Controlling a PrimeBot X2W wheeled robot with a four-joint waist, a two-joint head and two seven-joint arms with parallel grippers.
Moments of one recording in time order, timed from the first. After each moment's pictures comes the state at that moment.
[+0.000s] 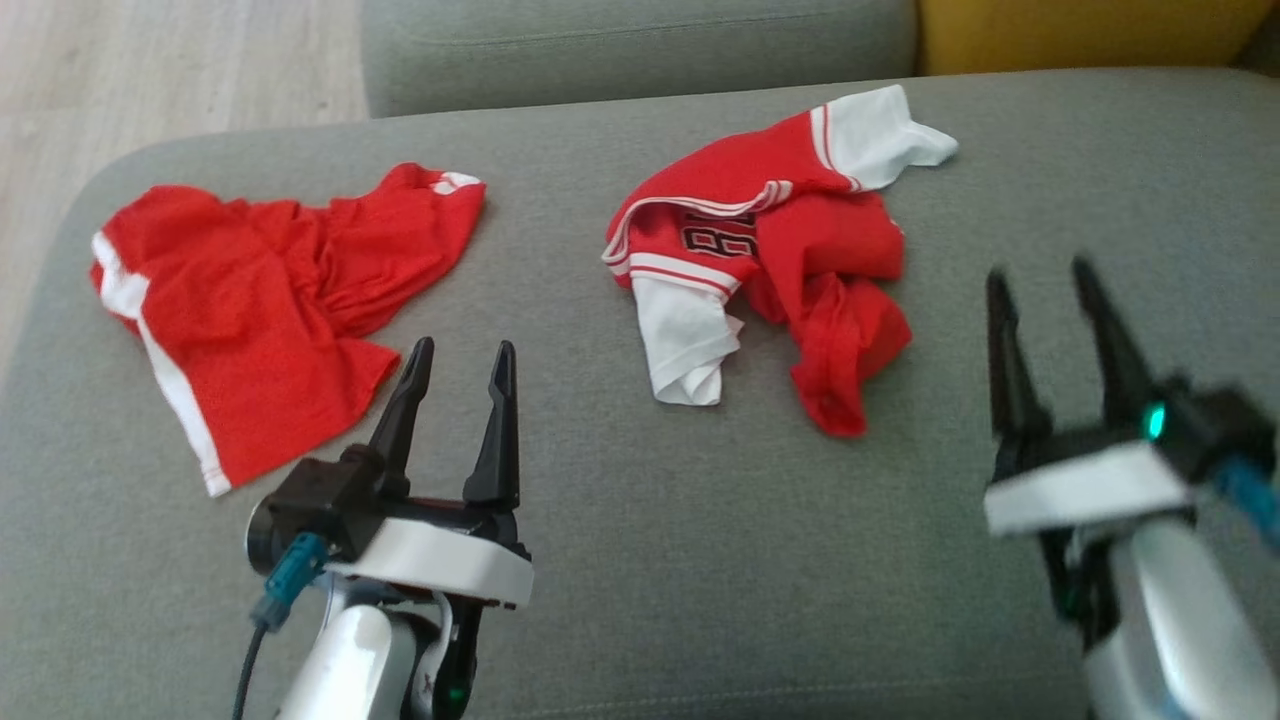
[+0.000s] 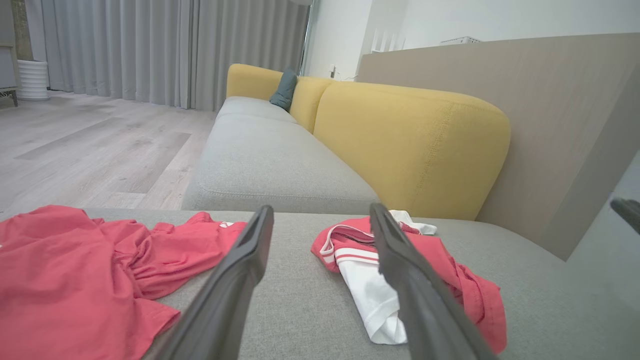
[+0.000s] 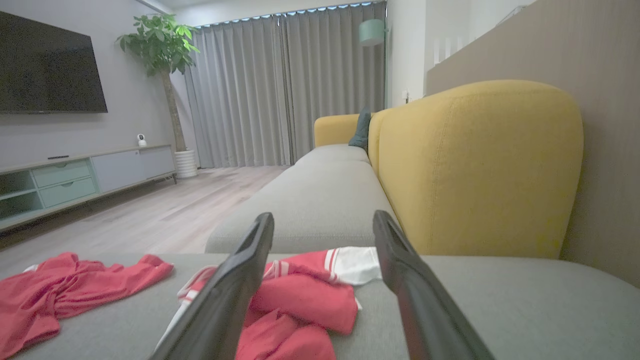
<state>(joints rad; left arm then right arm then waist) -0.10 0.05 -0.35 0.07 -0.28 0.08 -0.26 -0.21 -0.13 0.08 0.24 0.18 0.13 -0.25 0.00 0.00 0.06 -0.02</state>
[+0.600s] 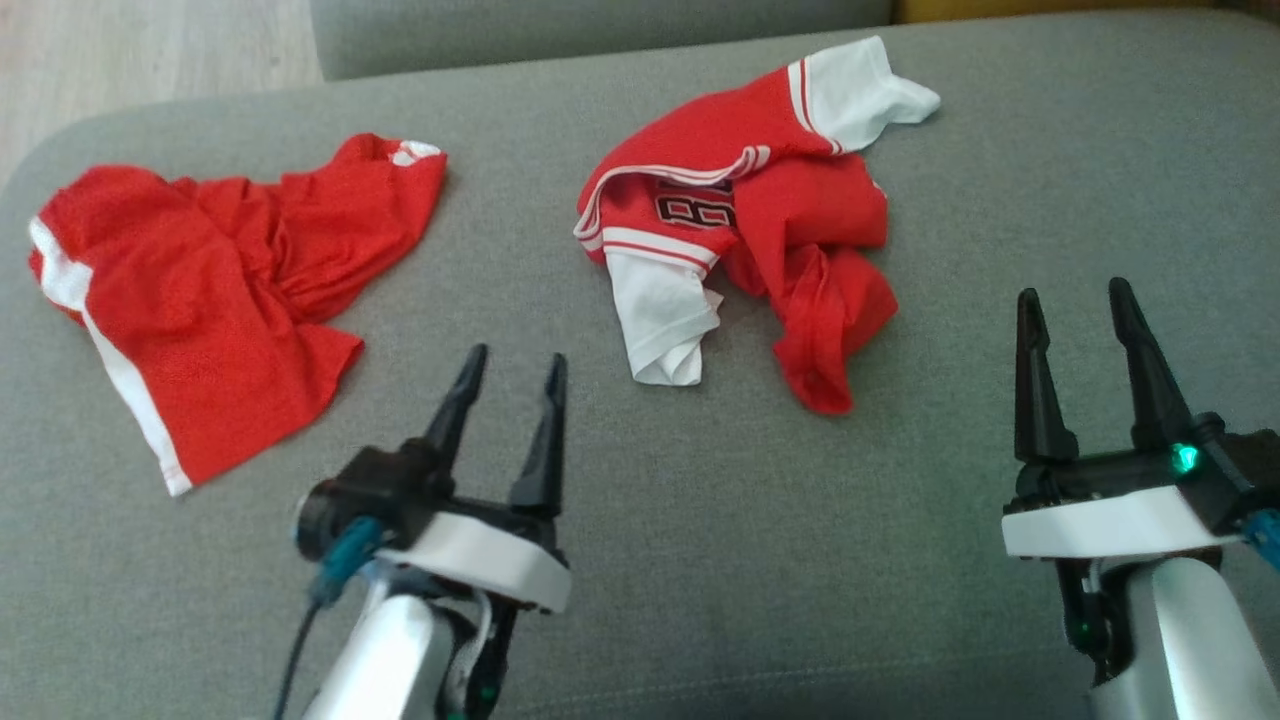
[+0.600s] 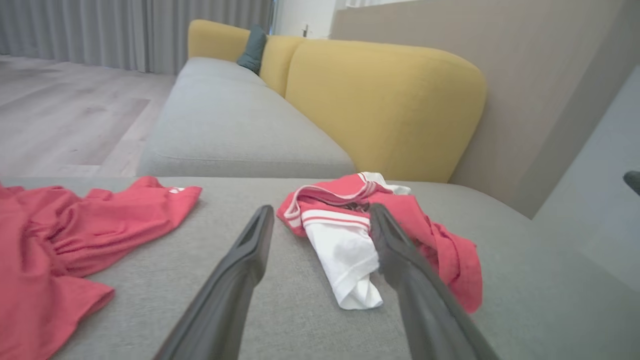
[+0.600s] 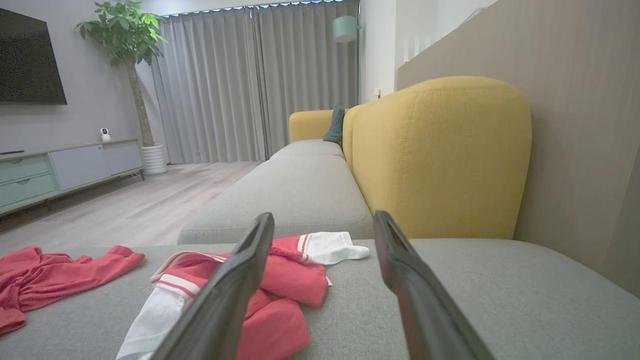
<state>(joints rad) -0.14 0.05 -0.42 0.14 -0.29 0.06 -0.26 -0.11 -0.07 0.00 0.09 0.11 0.13 -0.25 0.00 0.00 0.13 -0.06</state>
